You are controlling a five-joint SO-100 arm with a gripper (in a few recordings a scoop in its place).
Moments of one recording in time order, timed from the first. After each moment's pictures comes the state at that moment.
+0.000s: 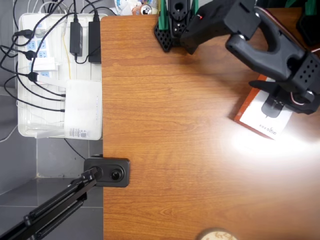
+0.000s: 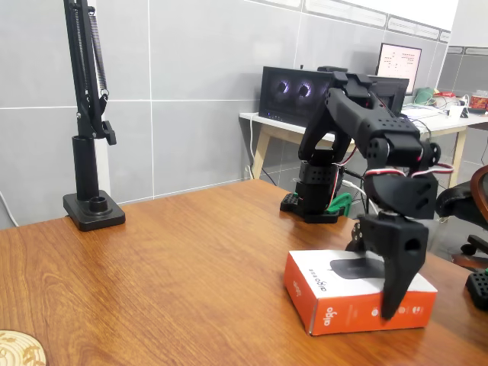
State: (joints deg) arm -57.2 69.8 77.3 58.9 6.8
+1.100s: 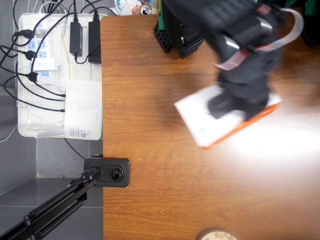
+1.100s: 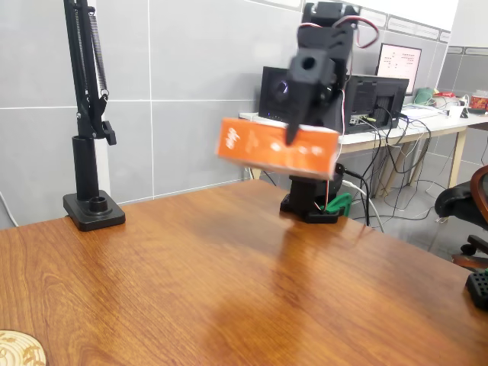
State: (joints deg) arm -19.1 128.0 86.2 88.9 6.9
